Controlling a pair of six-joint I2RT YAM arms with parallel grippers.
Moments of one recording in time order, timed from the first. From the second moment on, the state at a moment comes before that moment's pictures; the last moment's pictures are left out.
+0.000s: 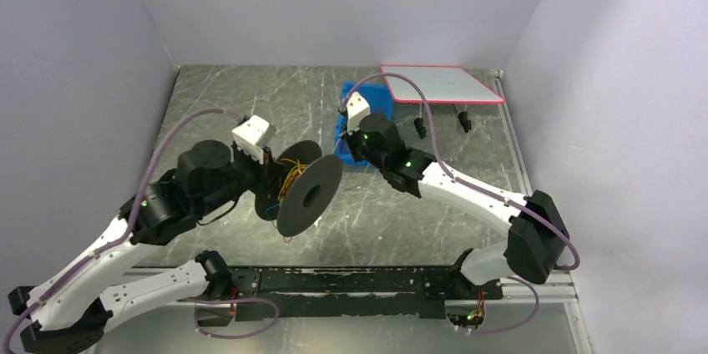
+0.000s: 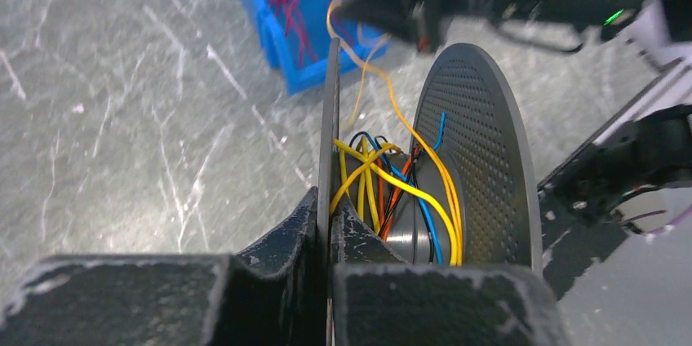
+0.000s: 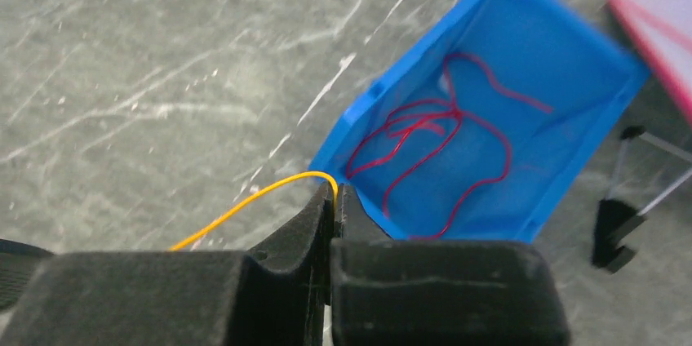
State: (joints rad) left arm -0.91 0.77 1.07 -0.69 -0.21 -0.26; right arm 0.84 1.41 1.07 -0.04 0.26 -0.04
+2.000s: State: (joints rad) left arm -0.91 0.80 1.45 -0.60 0.09 -0.33; right arm 0.84 1.19 0.34 0.73 -0.20 0.38
